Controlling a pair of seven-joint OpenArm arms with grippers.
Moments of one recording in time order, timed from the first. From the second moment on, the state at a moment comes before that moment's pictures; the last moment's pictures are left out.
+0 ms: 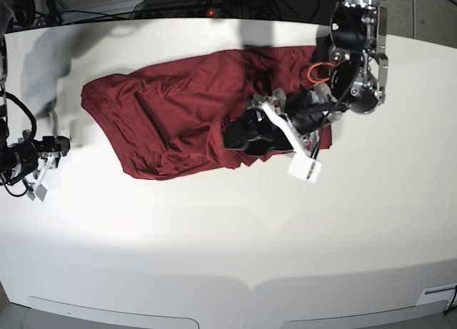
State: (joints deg) left arm 6.4 1.0 2.5 97.9 -45.4 -26.6 52.3; right arm 36.0 42.3 -24.6 29.4 50.3 36.3 -59.7
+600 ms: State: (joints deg) left arm 9.9 -2.7 1.4 97.8 -18.5 -27.0 46.4; right arm 36.0 42.3 -24.6 29.4 50.3 36.3 -59.7
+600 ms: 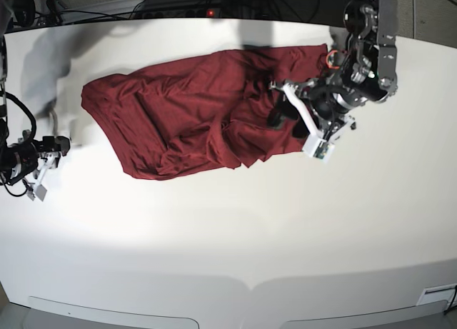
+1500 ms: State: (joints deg) left arm 10.6 -2.7 10.0 96.5 -32.5 -24.3 45.8; right arm 36.0 42.3 -24.6 29.4 50.3 36.3 -59.7
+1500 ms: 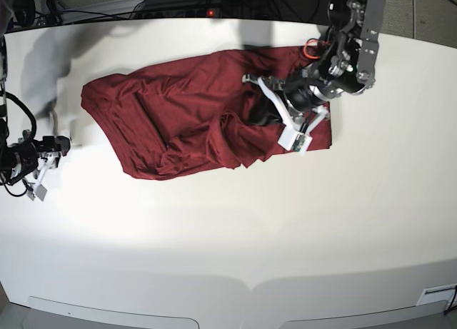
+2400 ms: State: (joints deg) left arm 5.5 -2.7 13.1 96.8 -27.1 -22.7 40.1; right arm 36.0 42.3 -24.6 29.4 50.3 36.3 -59.7
